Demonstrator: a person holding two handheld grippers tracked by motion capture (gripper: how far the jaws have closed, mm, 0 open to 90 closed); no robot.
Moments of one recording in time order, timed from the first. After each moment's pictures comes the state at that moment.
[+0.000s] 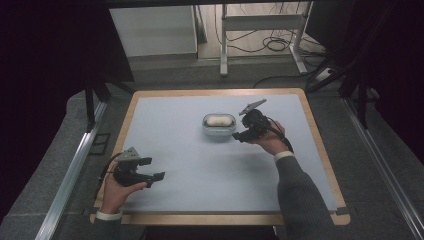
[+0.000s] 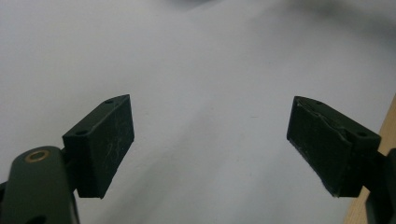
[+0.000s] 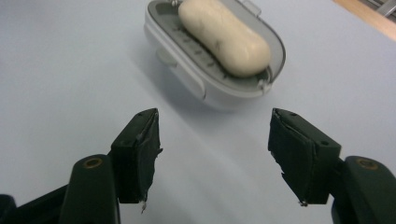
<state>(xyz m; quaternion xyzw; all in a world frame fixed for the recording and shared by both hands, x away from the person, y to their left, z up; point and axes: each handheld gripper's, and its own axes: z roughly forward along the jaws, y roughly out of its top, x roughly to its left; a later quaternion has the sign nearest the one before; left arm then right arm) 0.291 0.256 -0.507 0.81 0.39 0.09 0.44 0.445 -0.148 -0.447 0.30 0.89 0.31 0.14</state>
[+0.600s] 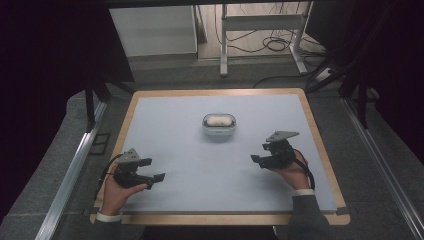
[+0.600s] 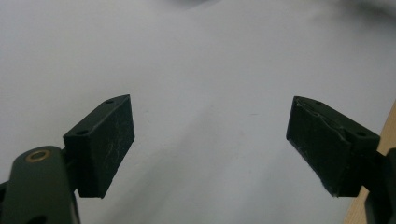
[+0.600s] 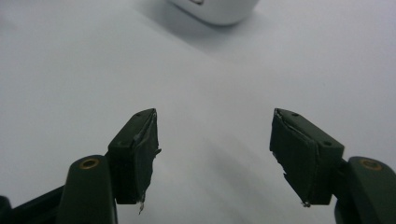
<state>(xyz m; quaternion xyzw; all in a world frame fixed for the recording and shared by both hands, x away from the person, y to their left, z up) 0.287 0.254 -0.507 0.81 0.39 0.10 0.43 0.377 -0.219 -0.488 0.34 0.85 0.37 0.15</state>
